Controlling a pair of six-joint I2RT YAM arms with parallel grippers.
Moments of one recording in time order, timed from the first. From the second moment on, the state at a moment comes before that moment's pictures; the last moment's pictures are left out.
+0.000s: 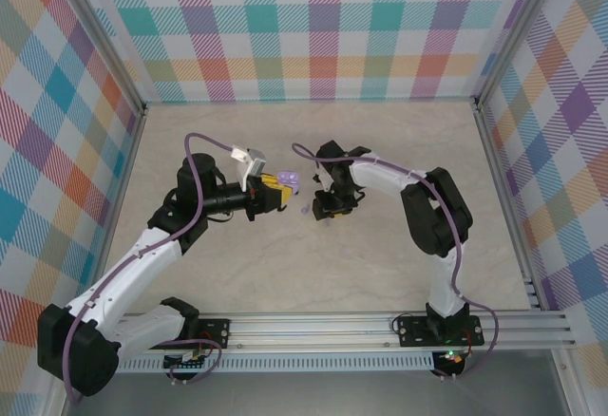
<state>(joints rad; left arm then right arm) -0.44 1.04 0.81 -0.06 0.76 -0.18 0.62 2.02 1.46 -0.89 -0.27 0.26</state>
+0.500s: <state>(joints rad) -0.44 1.03 0.81 -0.06 0.76 -0.18 0.64 2.08 1.53 -0.93 -0.23 0.26</state>
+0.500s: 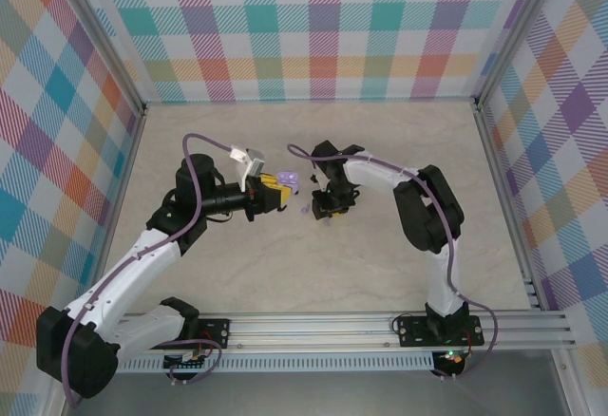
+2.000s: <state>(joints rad) -0.44 1.02 0.80 -0.12 0.70 -0.16 0.61 2.07 1.48 -0.88 -0.24 0.32</state>
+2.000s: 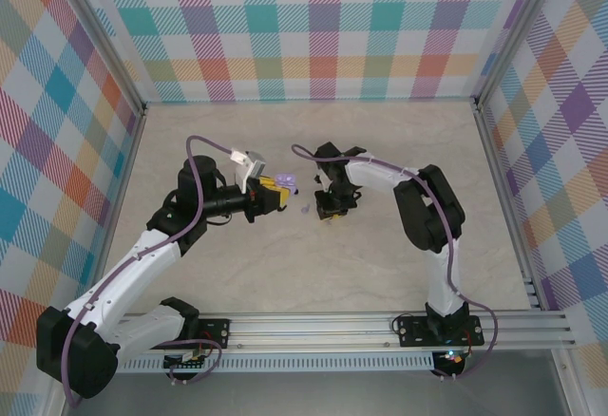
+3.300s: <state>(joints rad) -0.44 1.25 0.74 0.07 0.46 -0.37 0.44 1.60 1.21 -0.41 -0.61 0.49</state>
